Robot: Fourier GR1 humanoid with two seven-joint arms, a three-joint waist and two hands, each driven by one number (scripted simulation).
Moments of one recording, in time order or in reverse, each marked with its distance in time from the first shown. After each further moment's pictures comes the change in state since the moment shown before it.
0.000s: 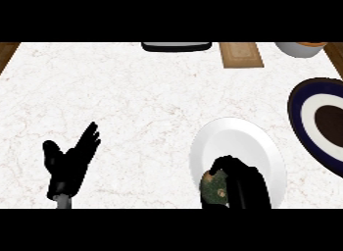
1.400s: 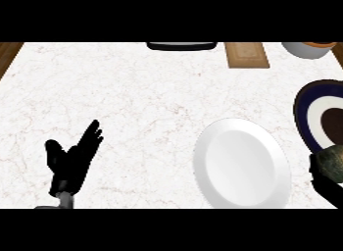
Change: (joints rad) left arm -0.018 -0.013 0.007 0.016 -0.016 -0.020 -0.026; right arm 0.198 -0.395 -0.462 -0.230 -0.759 -0.773 -0.374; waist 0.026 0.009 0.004
